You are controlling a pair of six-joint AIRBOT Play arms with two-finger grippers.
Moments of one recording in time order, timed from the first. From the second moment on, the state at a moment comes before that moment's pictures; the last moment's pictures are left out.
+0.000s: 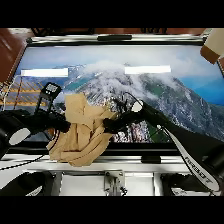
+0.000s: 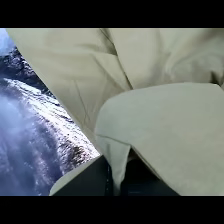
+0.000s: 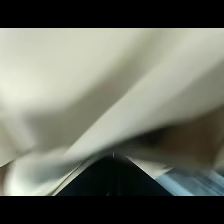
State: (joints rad) left arm -0.60 -0.80 0.90 1.75 -1.15 -1.72; right arm 0.54 -1.51 1.02 -0.63 1.06 1.48
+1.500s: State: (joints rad) left arm -0.52 -0.80 1.01 1.77 -1.06 -1.72; right arm 0.48 -1.05 0.81 -0.62 0.52 1.59
